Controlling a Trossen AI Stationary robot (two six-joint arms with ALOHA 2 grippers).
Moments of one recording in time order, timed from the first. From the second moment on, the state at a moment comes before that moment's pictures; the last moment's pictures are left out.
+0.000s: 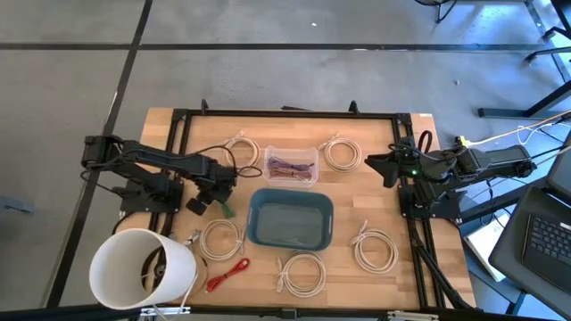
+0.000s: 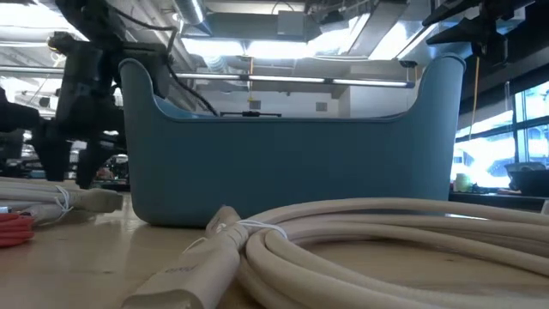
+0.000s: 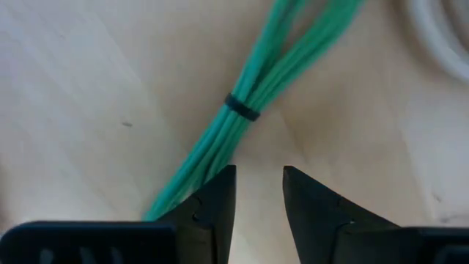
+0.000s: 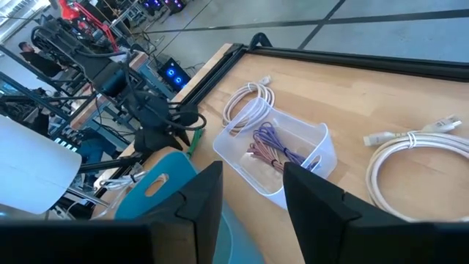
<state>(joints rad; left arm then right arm) 0.10 1.33 0.59 -0.81 0.05 0.57 0.26 0.55 0.73 -0.61 0.58 0.91</state>
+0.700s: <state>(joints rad) 0.05 1.33 0.66 -0.75 0.00 0.65 0.26 0.55 0.73 -0.60 0.58 0.92</state>
